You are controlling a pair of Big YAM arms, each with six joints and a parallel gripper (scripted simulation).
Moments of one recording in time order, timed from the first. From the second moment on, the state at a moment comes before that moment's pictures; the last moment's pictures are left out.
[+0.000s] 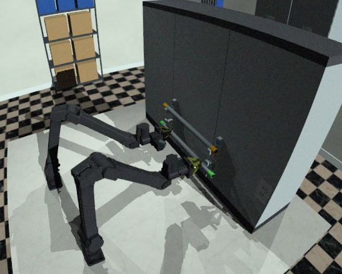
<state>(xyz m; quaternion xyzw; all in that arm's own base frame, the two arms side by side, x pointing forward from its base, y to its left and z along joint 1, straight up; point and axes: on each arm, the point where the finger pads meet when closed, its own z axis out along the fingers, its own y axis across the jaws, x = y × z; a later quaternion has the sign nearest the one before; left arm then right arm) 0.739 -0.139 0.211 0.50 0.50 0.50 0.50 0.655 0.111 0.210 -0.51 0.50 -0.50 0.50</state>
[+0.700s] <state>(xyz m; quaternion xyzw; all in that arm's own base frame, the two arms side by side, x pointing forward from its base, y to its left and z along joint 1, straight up) 0.756 -0.139 0.211 0.50 0.50 0.50 0.50 0.671 0.111 0.210 -0.51 0.50 -0.50 0.50</state>
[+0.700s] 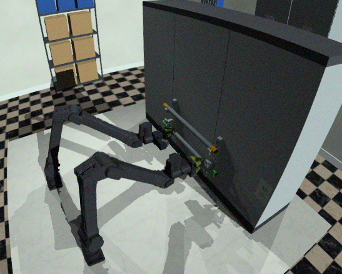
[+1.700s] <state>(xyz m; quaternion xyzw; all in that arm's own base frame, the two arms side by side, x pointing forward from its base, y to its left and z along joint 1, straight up) 0.767 -0.139 0.202 0.51 0.51 0.49 0.49 0.682 0.112 0.202 -0.51 0.50 -0.49 0.49</state>
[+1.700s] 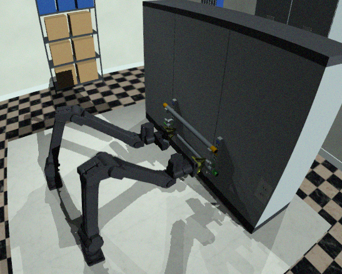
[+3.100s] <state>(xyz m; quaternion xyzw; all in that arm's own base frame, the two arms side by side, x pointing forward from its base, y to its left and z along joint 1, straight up) 0.768 -0.139 0.190 0.51 0.51 0.49 0.49 0.684 0.112 0.190 -0.51 0.50 -0.49 0.49</state>
